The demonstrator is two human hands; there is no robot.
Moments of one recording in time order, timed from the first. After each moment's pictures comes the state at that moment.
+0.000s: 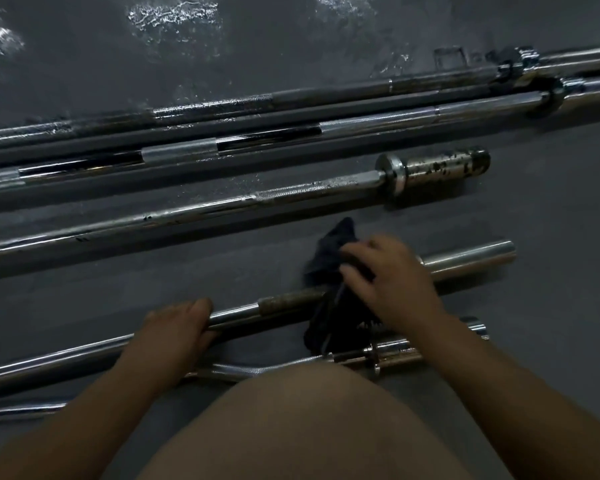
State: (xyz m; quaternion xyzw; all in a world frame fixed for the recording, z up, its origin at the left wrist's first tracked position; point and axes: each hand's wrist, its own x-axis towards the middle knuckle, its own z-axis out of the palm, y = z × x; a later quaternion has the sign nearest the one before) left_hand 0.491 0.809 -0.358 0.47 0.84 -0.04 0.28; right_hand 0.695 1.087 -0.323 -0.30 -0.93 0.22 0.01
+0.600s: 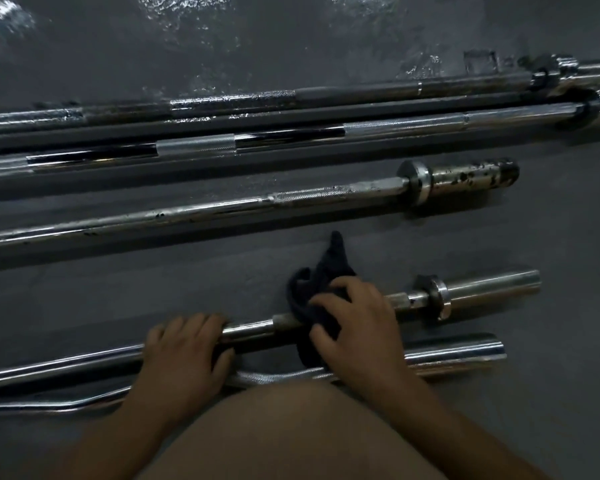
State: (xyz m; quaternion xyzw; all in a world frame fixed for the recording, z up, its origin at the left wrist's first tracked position) left_hand 0.525 0.790 -0.357 0.43 0.88 0.04 0.20; right_hand 0.679 1.006 -0.311 -0.31 -0.91 0.27 -0.09
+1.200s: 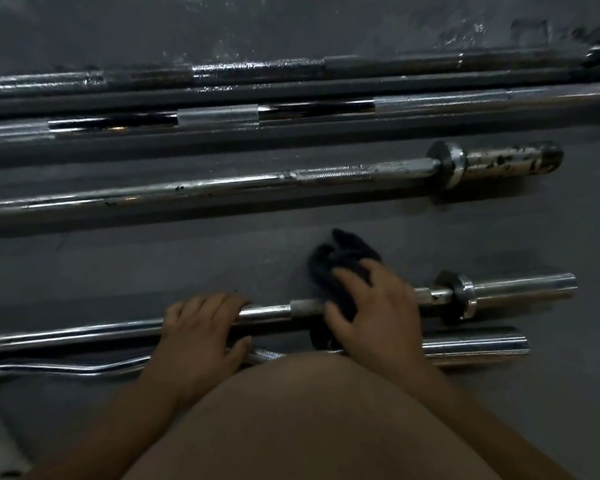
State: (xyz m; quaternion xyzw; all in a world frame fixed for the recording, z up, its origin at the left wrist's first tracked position) left_hand 0.526 0.783 -0.354 0.42 0.86 0.03 0.28; right_hand 0.679 1.007 -0.327 -0.35 -0.90 0.22 -0.13
